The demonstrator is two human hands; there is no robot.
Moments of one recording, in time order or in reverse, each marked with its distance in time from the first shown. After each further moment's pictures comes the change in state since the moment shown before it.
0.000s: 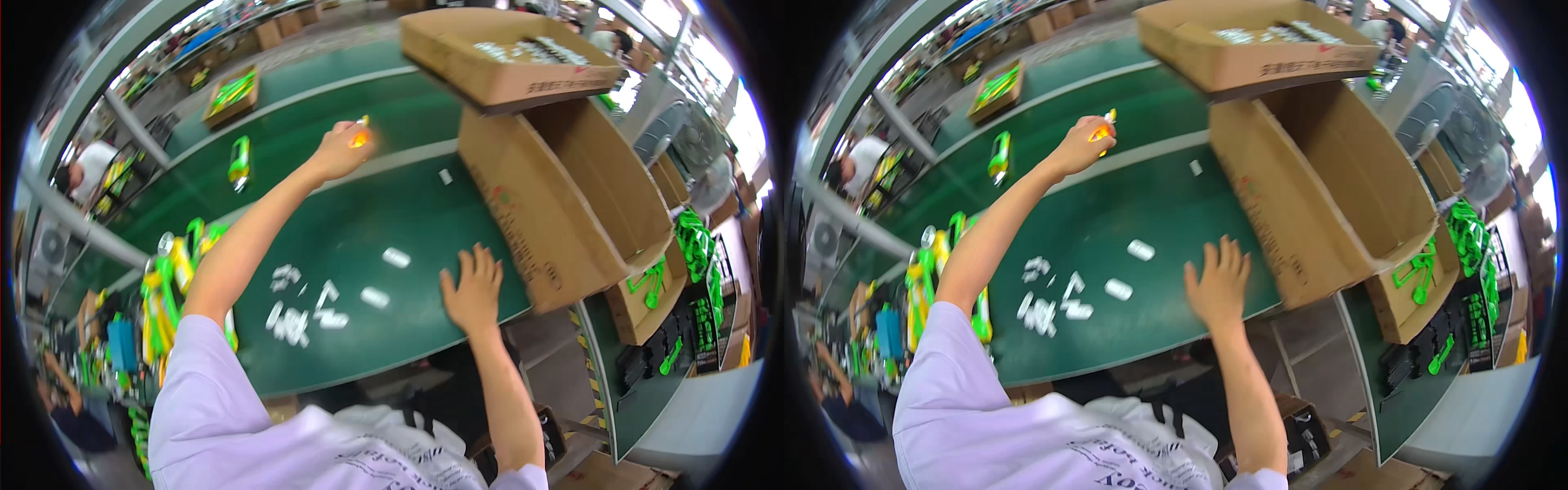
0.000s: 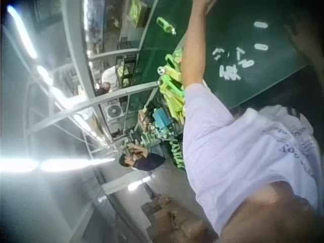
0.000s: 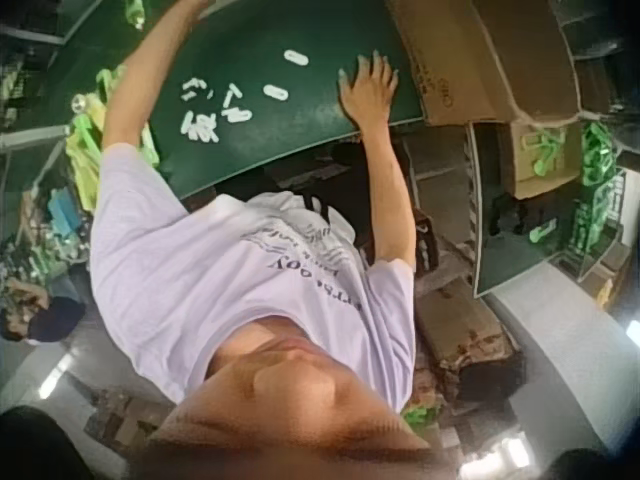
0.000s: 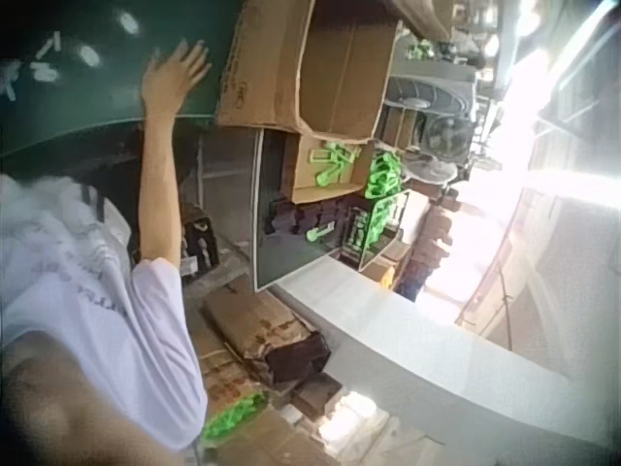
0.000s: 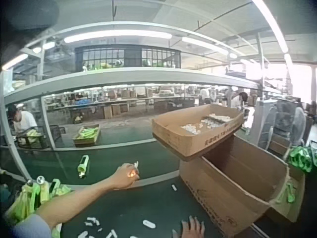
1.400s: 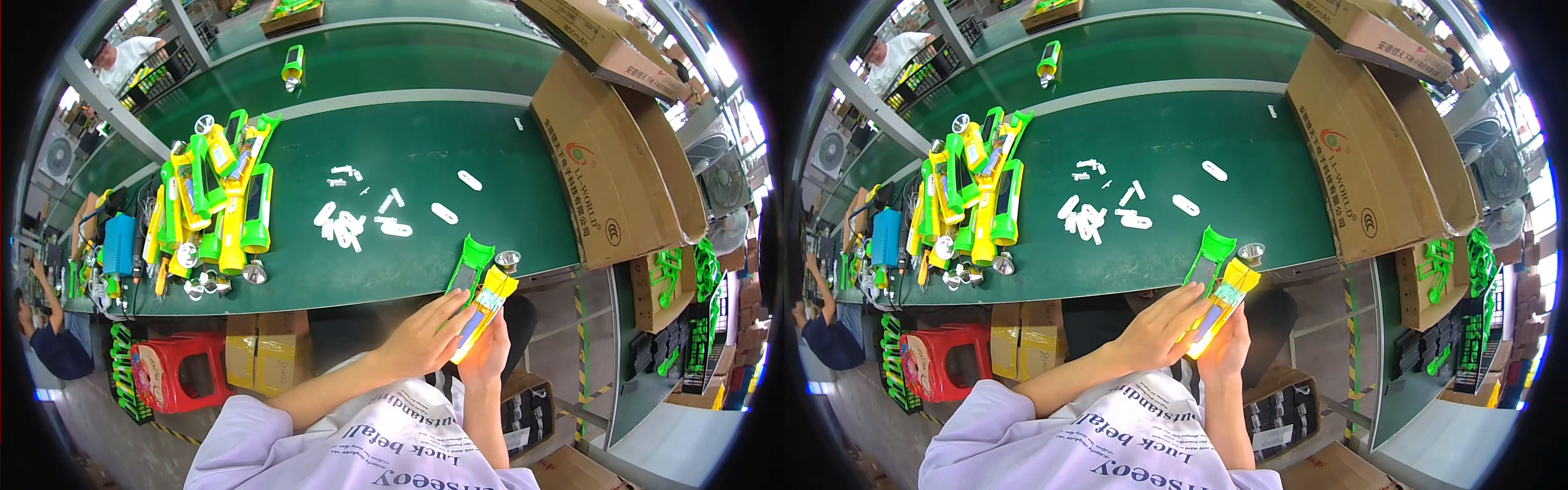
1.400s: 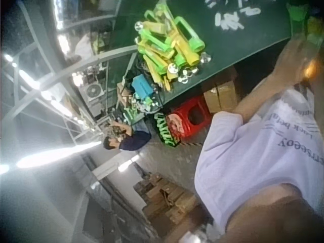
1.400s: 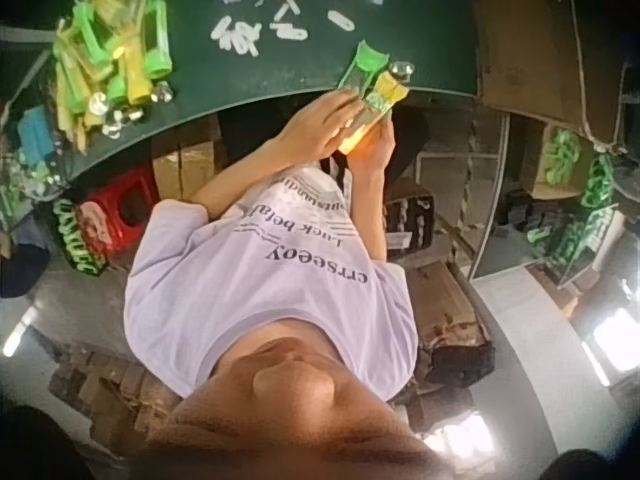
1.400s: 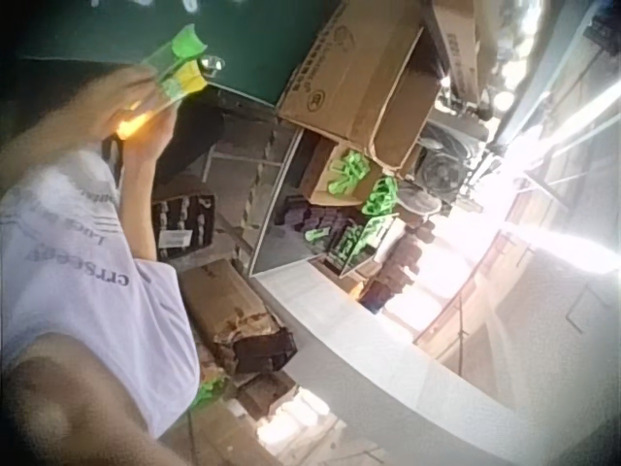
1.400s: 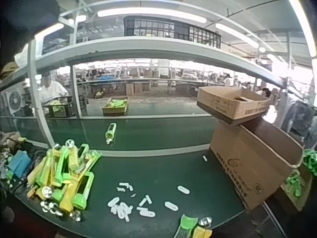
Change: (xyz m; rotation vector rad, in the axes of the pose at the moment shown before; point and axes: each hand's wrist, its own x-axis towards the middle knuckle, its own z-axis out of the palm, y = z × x) left_hand -0.391 0.130 0.105 -0.260 0.171 0.323; right_hand -0.191 -0.093 -0.036 2.258 -0.152 0.912
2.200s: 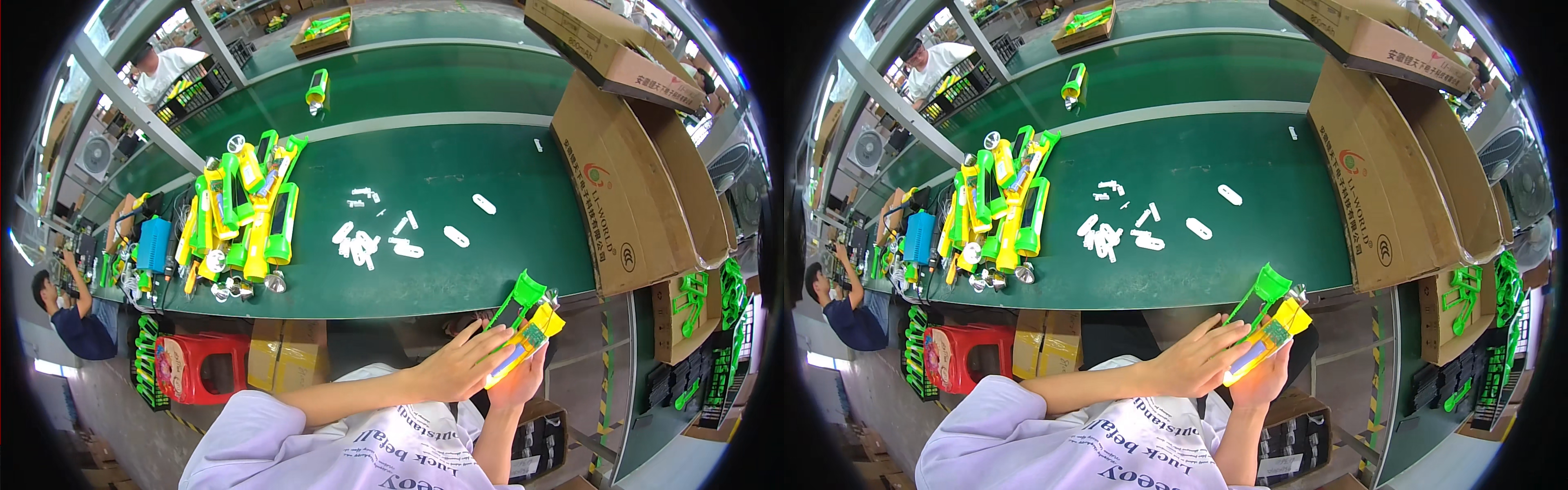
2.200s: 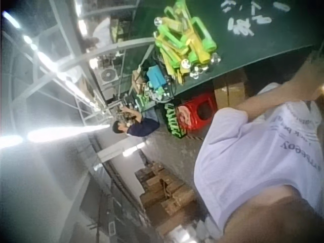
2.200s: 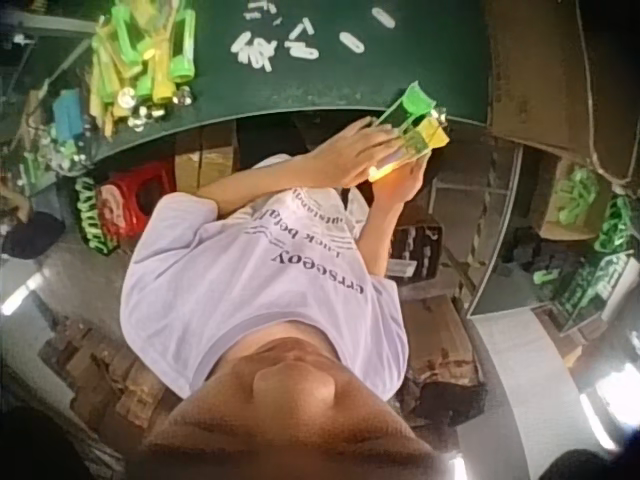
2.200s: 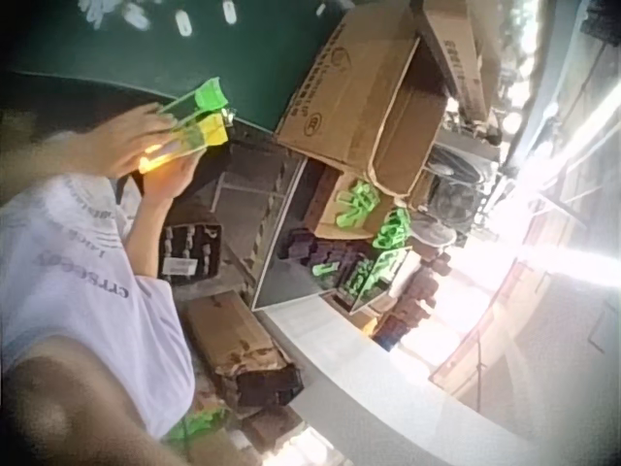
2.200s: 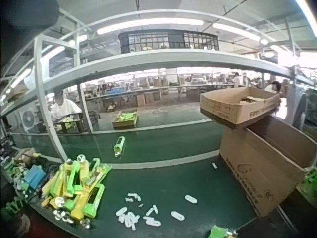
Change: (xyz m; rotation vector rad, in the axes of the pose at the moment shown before) left_hand 0.025 0.028 0.033 -0.024 -0.116 0.109; right_hand 0.001 -0.046 -0.031 0.145 -0.194 -0.036
